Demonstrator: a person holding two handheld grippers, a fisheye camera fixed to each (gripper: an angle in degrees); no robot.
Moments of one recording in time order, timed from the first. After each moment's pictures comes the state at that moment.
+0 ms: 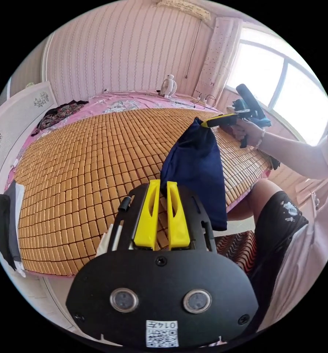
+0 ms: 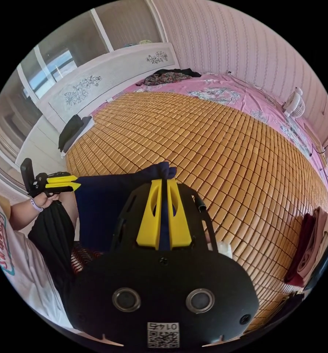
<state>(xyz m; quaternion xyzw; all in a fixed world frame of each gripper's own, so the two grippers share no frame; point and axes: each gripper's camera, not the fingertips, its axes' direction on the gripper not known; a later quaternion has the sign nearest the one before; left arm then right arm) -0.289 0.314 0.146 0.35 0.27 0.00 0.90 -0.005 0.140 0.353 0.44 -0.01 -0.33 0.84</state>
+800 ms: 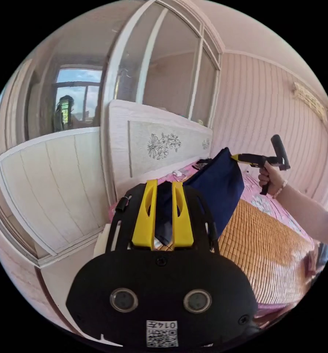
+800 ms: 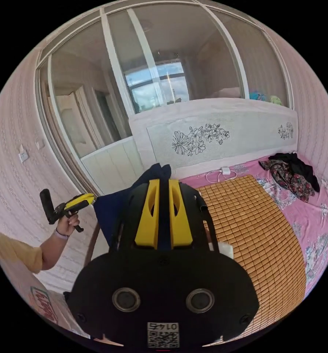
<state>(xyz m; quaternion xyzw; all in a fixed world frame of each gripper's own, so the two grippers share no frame) -0.553 0.579 0.154 0.40 0.01 -0.52 0.75 -0.481 0.184 0.243 0.41 -0.14 -0.64 0.64</state>
